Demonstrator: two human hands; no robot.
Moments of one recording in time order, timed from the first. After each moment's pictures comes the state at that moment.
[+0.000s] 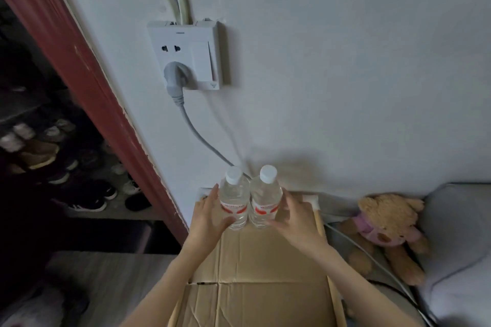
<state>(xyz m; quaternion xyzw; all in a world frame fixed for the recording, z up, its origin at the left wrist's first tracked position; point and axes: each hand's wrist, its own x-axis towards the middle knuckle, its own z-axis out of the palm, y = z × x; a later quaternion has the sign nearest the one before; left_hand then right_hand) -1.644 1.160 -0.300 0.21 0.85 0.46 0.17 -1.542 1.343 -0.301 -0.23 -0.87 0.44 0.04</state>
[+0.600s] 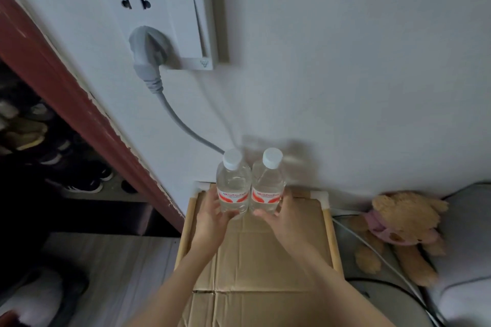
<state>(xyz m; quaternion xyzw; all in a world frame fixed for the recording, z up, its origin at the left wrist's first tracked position) -1.661 1.196 -0.332 0.17 0.81 0.54 0.16 -1.587 1.338 -0.361 -0.31 -0.75 0.58 0.06</state>
